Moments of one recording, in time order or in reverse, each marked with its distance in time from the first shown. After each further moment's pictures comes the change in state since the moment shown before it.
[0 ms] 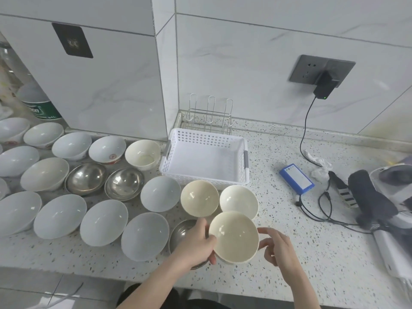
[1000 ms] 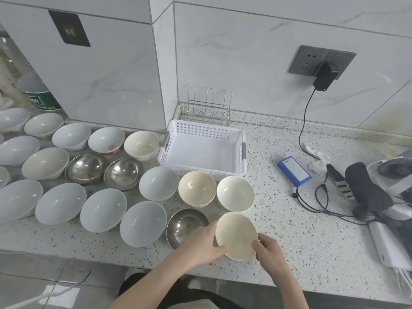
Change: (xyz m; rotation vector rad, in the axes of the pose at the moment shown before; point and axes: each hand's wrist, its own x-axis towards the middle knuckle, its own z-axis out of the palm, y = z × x) left_hand -0.001 -0.003 0.029 0.556 -0.039 0.167; right_hand -0.011 0.037 0.007 -0.203 -0.011 -0.025
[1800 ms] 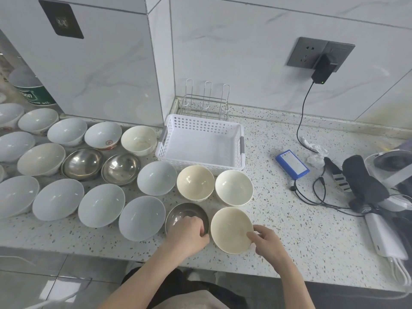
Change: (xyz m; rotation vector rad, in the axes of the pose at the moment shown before) left_hand -0.002 -0.021 -0.008 0.218 0.172 -0.129; right_hand 0.002 -0.008 -0.004 -0.032 -0.079 0.068
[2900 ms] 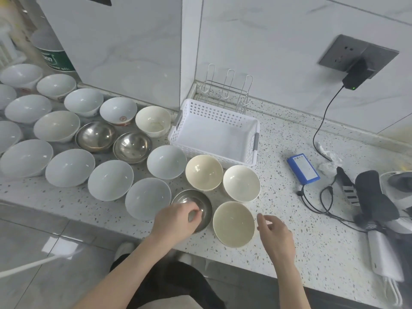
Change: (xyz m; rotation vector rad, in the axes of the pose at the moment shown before) left_hand -0.020 -0.023 -0.004 -0.153 0.304 -0.037; right_hand -0.009 -0.027 -0.006 -0.378 0.333 0.039
